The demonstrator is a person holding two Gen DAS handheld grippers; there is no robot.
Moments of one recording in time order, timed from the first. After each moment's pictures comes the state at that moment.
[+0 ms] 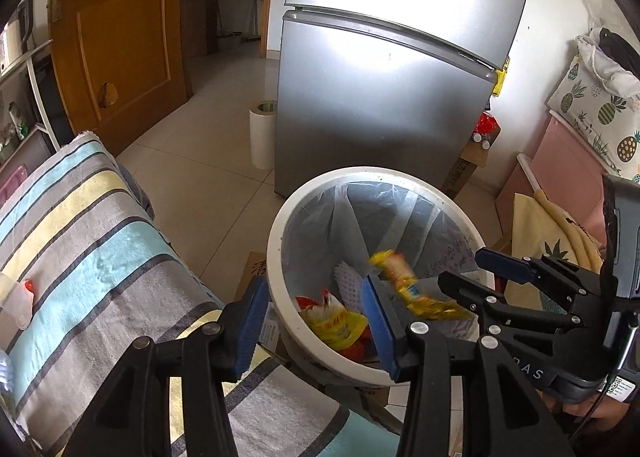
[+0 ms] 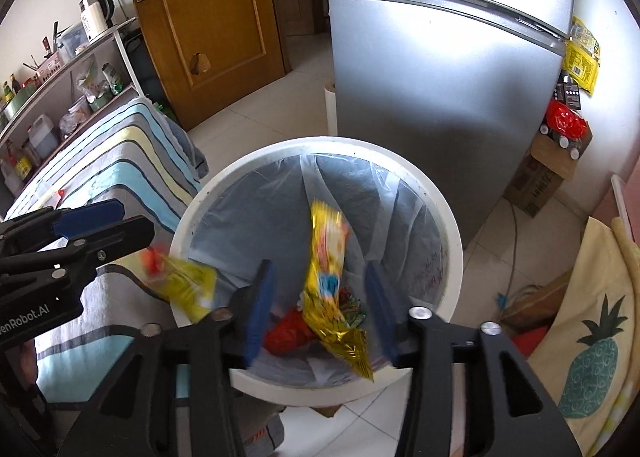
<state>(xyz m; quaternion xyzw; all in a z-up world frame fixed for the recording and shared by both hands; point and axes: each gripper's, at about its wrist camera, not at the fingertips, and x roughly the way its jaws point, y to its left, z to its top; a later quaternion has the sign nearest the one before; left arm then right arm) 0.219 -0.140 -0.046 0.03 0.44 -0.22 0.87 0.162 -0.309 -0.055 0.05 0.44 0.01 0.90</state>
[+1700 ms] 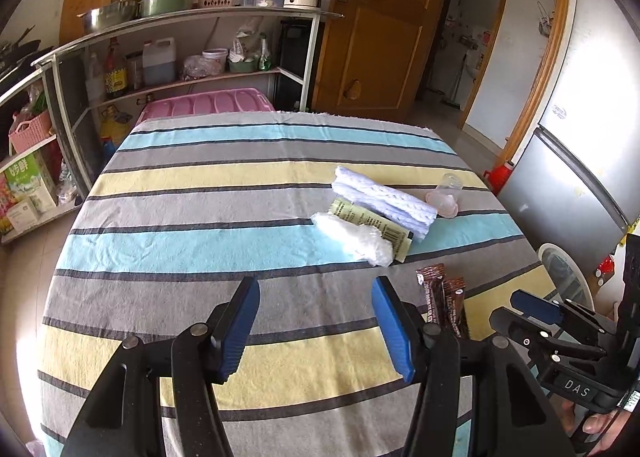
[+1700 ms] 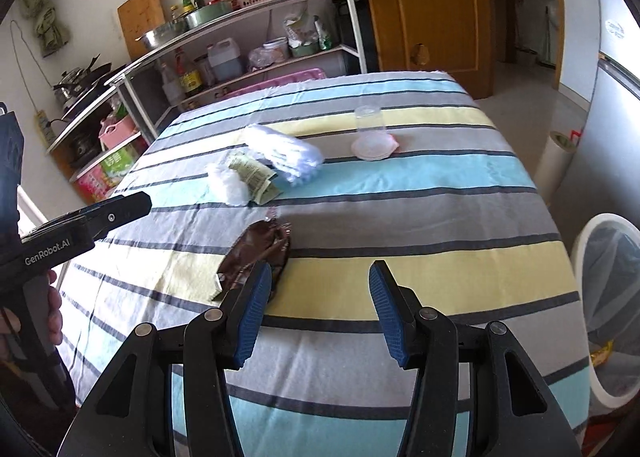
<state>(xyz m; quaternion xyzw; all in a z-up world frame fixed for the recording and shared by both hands) 0.053 0.216 -0.022 -0.13 0.38 0.10 0.91 0.115 -0.002 -0.039 -0.02 0.42 0.33 0.85</state>
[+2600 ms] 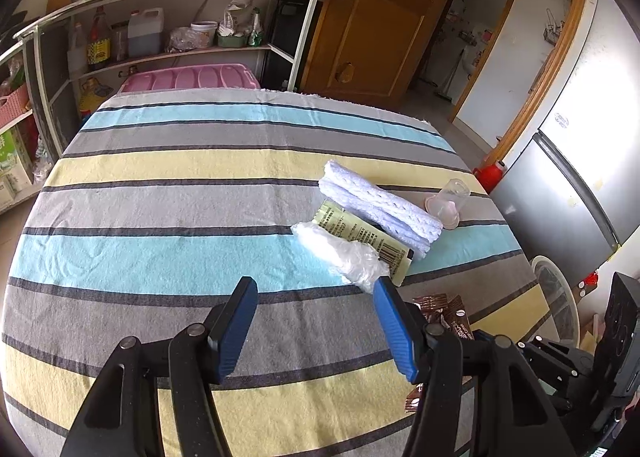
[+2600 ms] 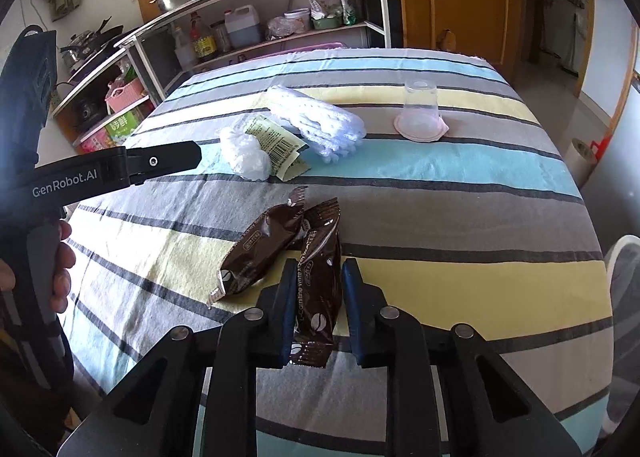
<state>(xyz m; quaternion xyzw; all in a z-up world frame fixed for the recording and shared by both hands) 0.102 0.224 -0.041 -0.18 0.40 0.07 0.89 0.124 0.020 -0.058 -0.07 0.44 0.34 0.83</state>
